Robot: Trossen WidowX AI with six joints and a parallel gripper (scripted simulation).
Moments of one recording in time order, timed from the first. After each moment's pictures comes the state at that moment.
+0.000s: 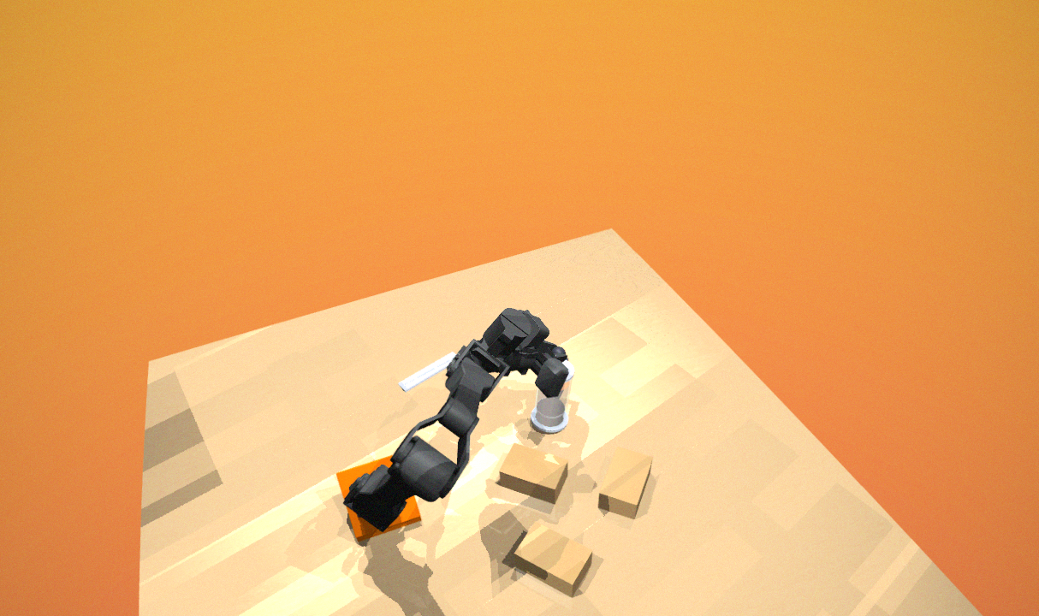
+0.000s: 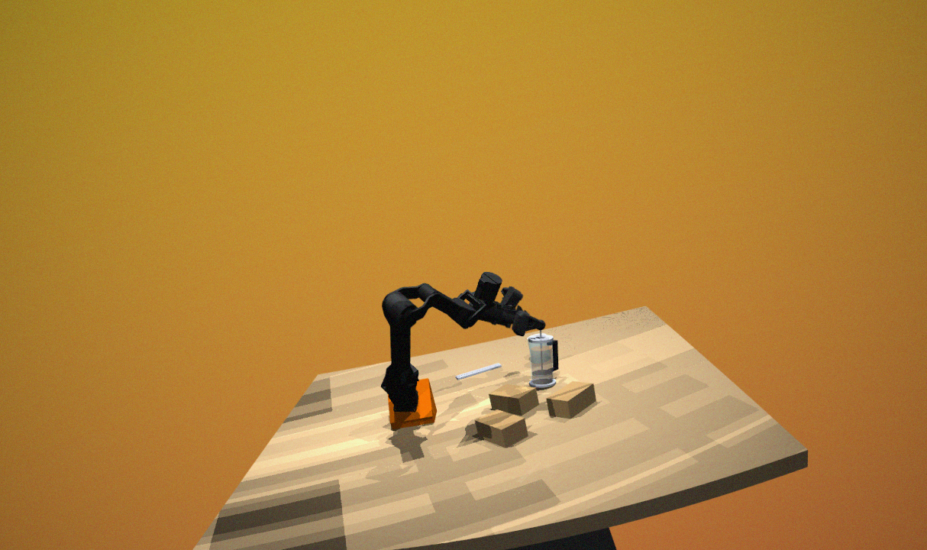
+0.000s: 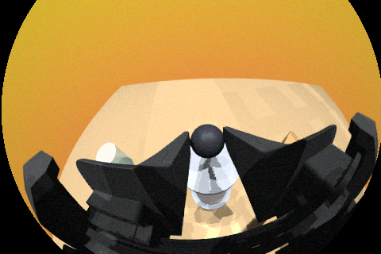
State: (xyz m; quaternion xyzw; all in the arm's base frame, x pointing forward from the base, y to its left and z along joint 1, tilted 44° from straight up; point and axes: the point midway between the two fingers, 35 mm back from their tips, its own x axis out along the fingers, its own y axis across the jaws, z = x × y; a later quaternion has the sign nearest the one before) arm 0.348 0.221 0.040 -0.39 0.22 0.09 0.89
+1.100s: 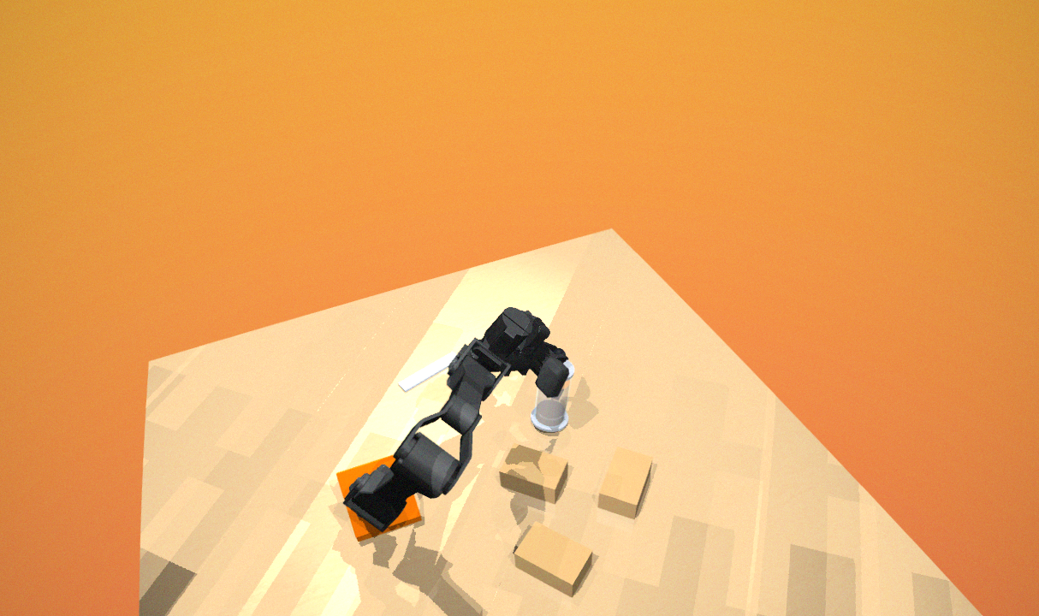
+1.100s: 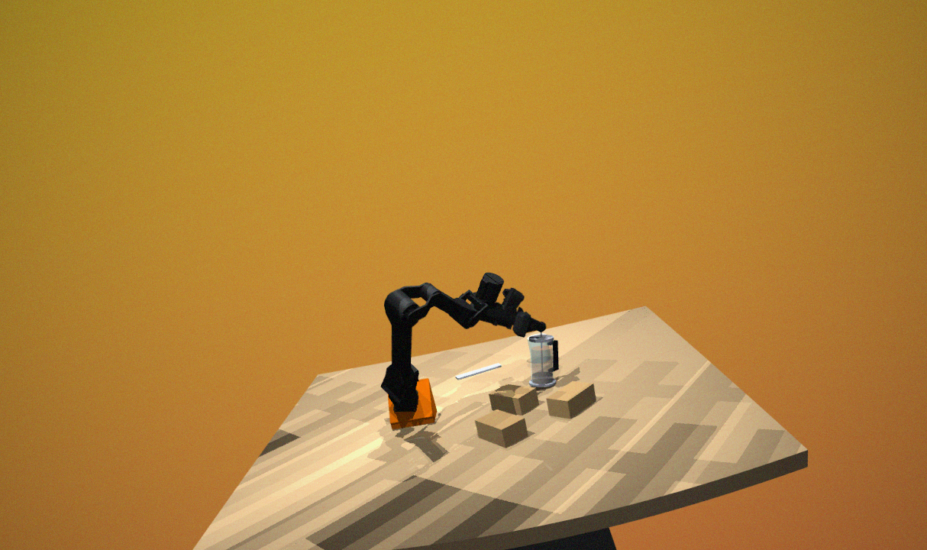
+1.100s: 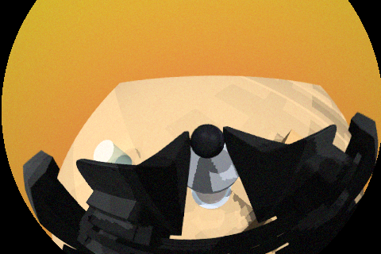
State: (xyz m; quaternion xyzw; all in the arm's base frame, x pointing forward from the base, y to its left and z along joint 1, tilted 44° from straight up) arm 0.350 0.220 0.035 -0.40 0.23 0.08 0.89
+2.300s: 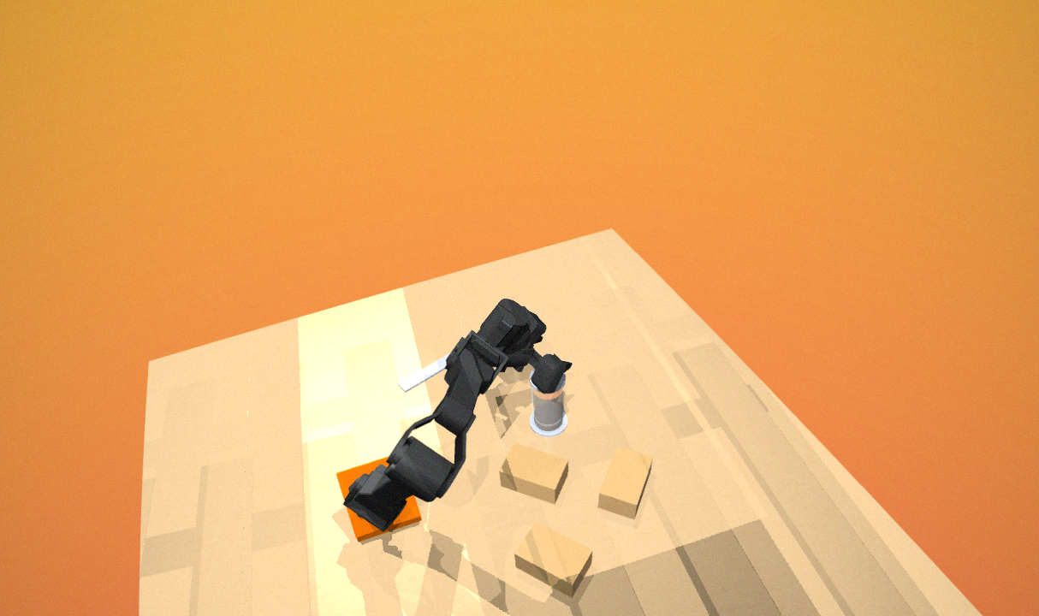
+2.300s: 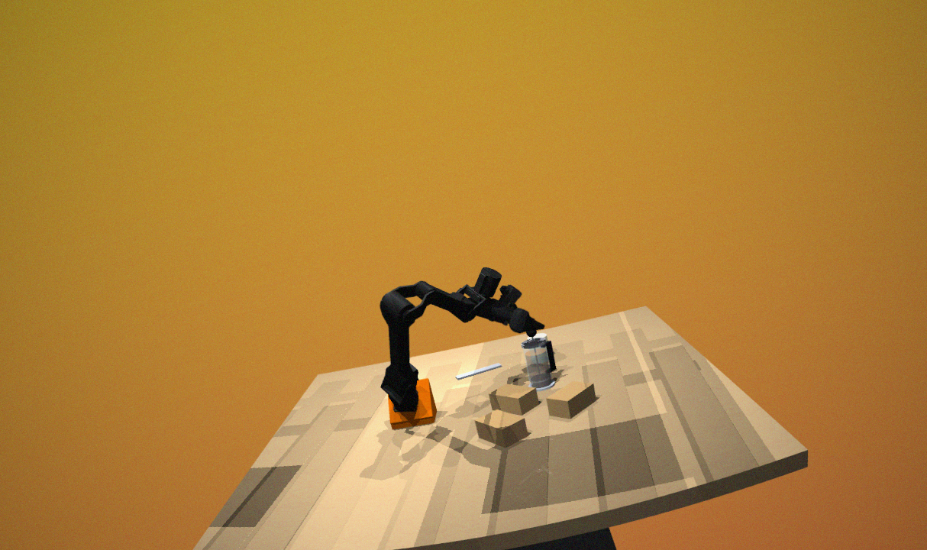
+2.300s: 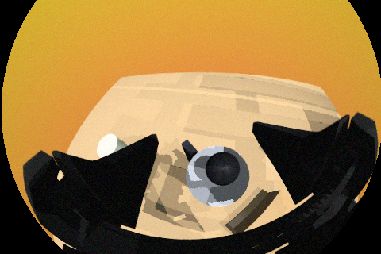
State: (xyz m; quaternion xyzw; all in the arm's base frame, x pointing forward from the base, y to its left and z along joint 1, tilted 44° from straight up) arm 0.341 0.226 0.044 -0.40 0.25 0.08 0.88
